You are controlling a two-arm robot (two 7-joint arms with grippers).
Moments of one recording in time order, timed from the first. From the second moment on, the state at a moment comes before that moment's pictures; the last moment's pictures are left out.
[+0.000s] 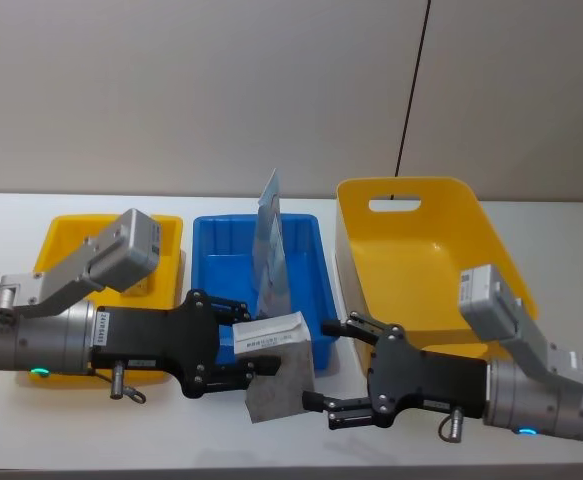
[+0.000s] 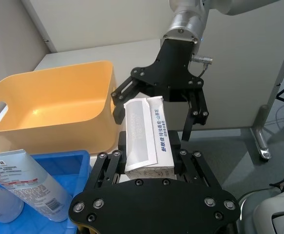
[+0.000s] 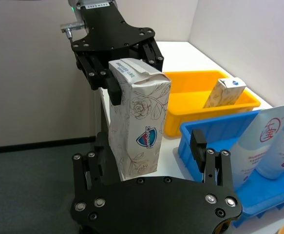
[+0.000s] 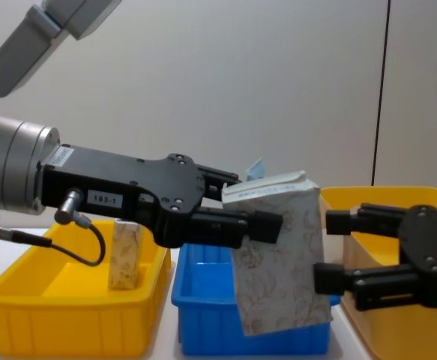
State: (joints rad) left arm -0.58 0.53 0.60 -1.47 -0.43 0.02 -1.12; right arm 0.28 0.60 -0.45 -1.53 0.48 -0.08 0.92
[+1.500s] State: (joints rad) left arm -0.58 0.53 0.60 -1.47 -0.43 0.02 -1.12; right arm 0.39 0.55 -0.56 -1.45 0.47 0.01 0.95
